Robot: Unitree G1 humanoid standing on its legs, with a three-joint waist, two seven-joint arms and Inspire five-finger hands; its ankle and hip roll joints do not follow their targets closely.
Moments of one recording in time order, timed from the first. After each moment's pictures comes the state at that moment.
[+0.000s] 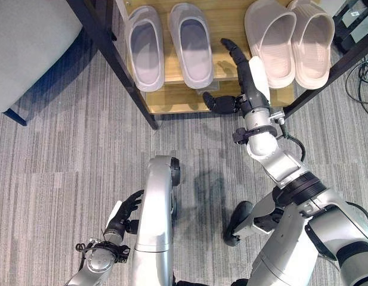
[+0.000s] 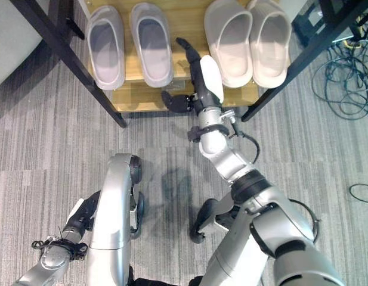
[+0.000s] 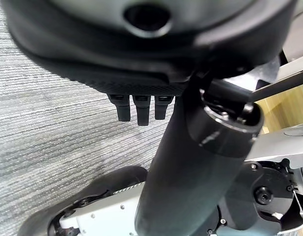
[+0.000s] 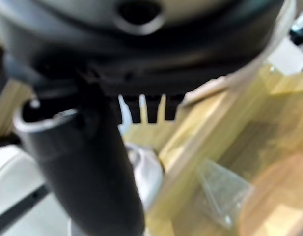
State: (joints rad) left arm 0.10 0.66 -0.51 0.27 -0.39 -0.20 0.30; right arm -0.92 -0.57 0.58 0.42 0.04 -0.08 -0.53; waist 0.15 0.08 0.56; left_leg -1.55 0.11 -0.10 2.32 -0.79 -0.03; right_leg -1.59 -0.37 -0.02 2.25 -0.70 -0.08
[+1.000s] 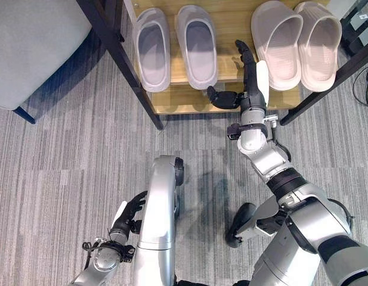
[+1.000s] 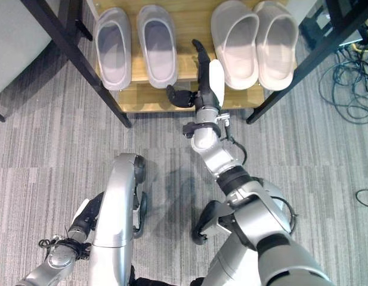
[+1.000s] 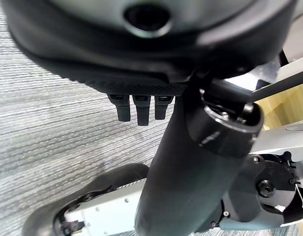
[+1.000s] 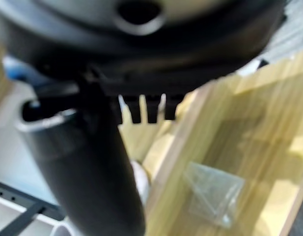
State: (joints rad) left arm 0.07 0.64 -0.58 0.31 -0.39 -0.20 0.32; right arm -0.99 -0.41 0.51 0.63 0.13 -0.07 -0.60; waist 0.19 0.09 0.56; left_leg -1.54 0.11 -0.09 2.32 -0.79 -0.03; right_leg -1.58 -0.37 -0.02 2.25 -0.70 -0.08
